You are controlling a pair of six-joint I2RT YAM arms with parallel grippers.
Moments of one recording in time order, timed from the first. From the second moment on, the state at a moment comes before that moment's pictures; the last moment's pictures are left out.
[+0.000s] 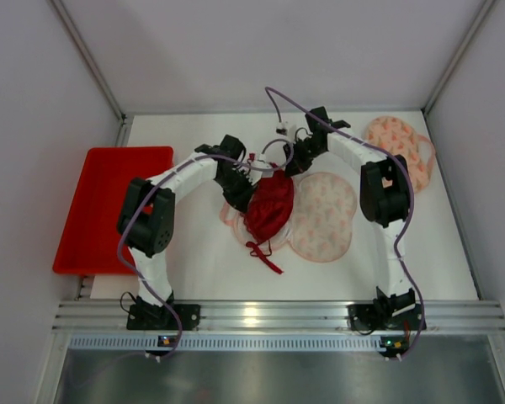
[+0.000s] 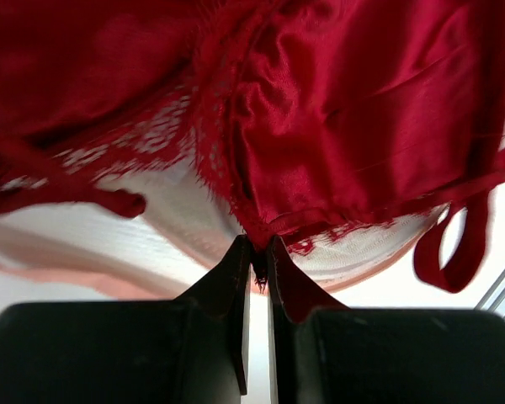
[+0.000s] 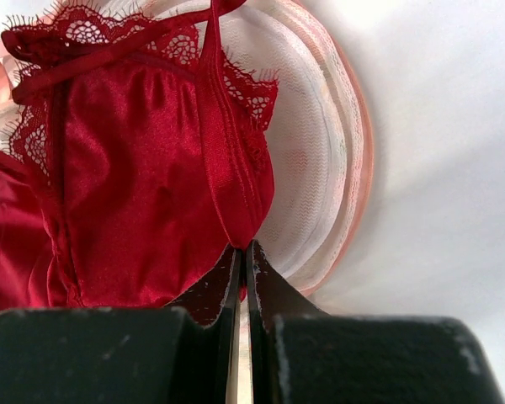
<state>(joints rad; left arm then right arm) -0.44 1.89 1.44 -0.83 0.49 0.50 0.35 2.26 1.88 -0.74 -0.68 -0.43</state>
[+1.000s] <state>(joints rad) -0.36 1.57 1.14 -0.68 0.58 0.34 0.41 2.21 1.83 -0.65 -0.63 -0.46</state>
